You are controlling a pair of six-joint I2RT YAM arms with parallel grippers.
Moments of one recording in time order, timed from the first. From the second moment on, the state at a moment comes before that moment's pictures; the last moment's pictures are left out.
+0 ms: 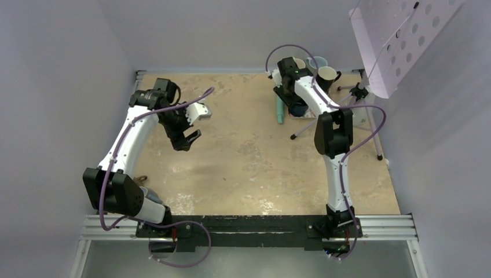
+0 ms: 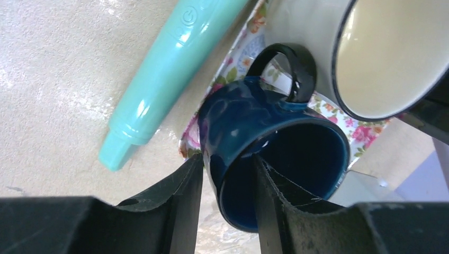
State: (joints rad) left arm -0.16 1.47 1.44 -1.24 0.34 0.87; right arm 0.31 2.31 2.12 -0.92 0.21 -0.39
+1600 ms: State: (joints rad) left arm 0.00 1.60 0.94 -1.07 -0.18 1.19; right arm 0.59 1.77 1.67 -0.72 0.23 -0.28
